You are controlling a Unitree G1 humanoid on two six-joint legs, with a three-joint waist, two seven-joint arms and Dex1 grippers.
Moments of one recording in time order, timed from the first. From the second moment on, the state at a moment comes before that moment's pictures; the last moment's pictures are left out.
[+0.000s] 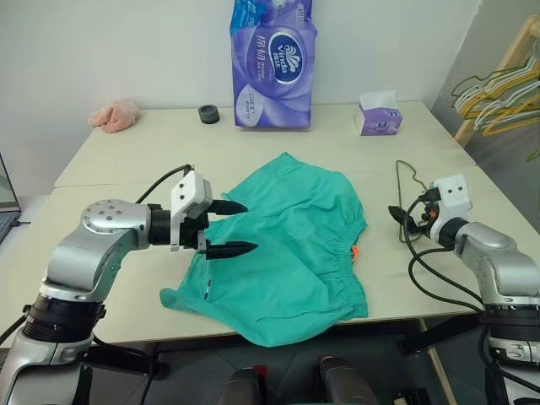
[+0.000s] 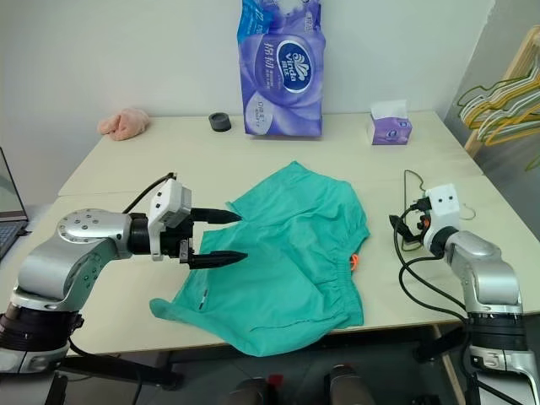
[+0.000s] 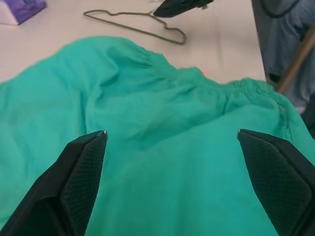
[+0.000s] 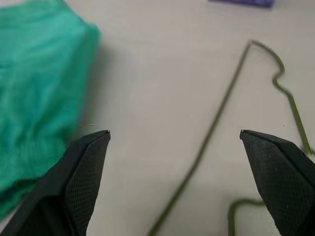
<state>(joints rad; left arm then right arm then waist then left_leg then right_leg) -0.47 0.82 -0.05 -0.15 -0.47 0.52 -1.21 -0.39 -0.55 -0.18 0.08 0.25 0.67 0.40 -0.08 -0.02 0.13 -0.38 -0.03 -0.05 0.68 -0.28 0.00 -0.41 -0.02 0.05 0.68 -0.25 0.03</state>
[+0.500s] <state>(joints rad) -0.53 0.79 -0.12 -0.08 -0.41 0.43 -1.26 -0.59 -0.55 -0.17 0.51 0.18 0.66 0.37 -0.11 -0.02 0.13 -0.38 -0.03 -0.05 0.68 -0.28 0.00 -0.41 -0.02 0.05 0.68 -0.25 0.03</state>
